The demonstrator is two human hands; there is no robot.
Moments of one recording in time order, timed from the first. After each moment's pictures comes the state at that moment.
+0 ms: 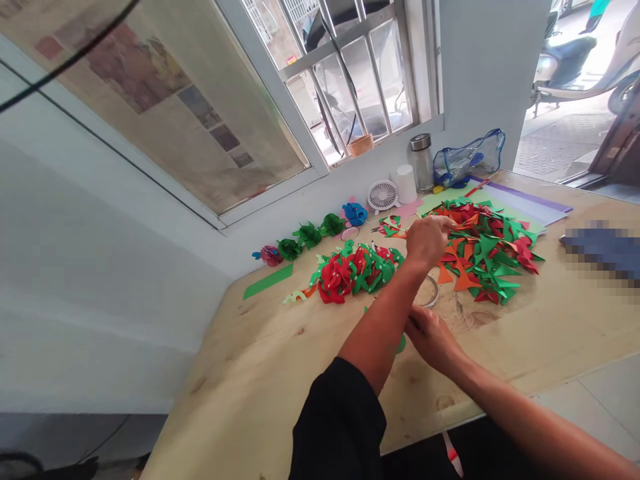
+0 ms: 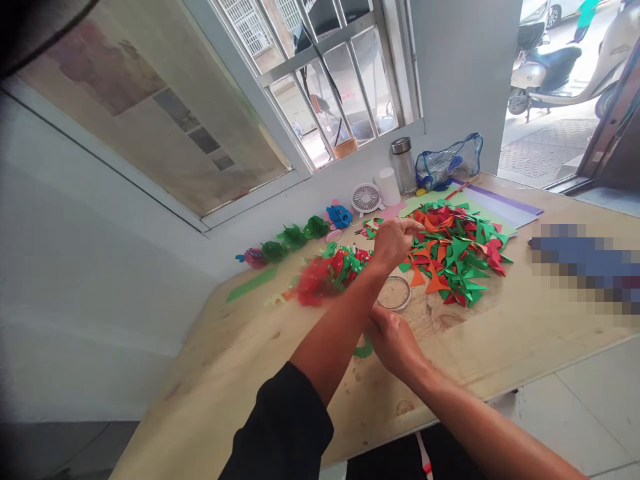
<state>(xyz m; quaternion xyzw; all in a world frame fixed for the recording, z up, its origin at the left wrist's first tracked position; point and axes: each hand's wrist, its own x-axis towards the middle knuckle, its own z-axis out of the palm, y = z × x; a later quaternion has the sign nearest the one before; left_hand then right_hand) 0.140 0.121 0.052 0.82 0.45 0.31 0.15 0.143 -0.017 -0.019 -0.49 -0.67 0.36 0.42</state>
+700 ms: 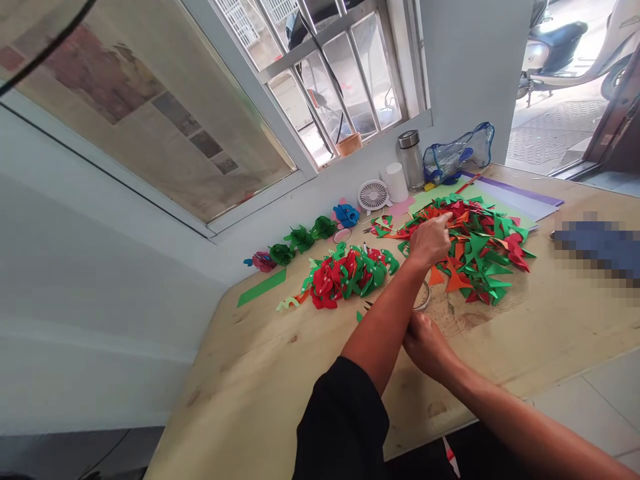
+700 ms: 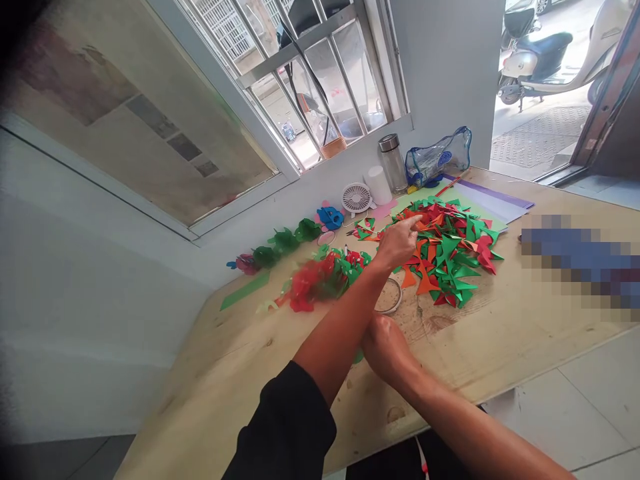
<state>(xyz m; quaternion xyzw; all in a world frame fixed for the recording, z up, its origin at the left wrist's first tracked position) 0.162 0.131 0.040 0.84 0.47 0.22 0.18 0.143 -0.014 -0.027 -0.52 -0.64 0.39 0.41</state>
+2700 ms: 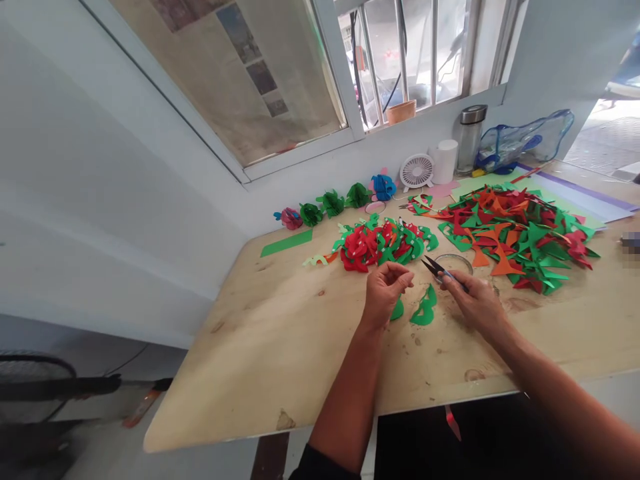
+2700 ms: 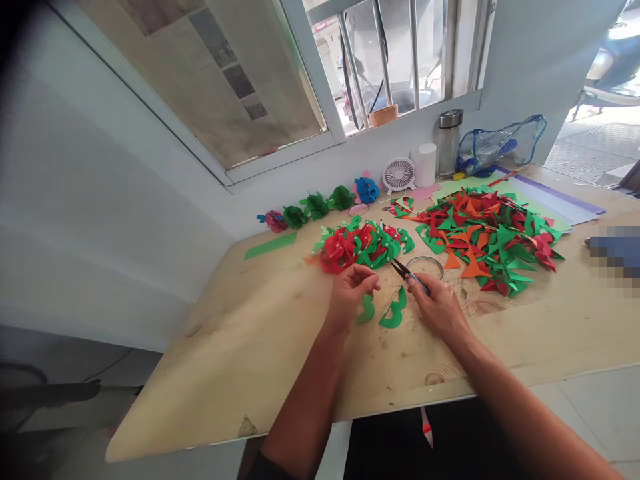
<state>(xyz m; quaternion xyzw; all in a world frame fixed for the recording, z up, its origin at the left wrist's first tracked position) -0.010 0.003 0.001 0.48 0.46 0.55 0.52 0.161 -0.005 -0.019 -0.61 -0.64 0.28 0.38</state>
